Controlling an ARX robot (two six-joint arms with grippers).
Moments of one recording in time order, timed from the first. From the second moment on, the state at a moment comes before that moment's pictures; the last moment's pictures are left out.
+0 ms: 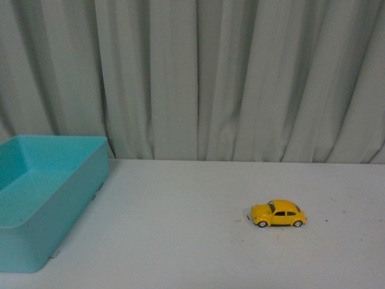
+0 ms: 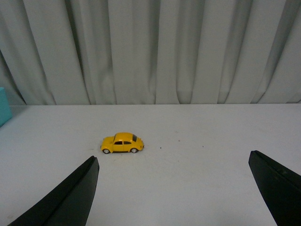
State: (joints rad) left arm 0.00 0.00 0.01 0.00 0.00 0.00; right arm 0.00 0.00 0.01 0.00 0.00 -0.01
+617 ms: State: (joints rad) left arm 0.00 0.00 0.01 0.00 0.00 0.00; right arm 0.00 0.00 0.01 0.00 0.00 -0.01
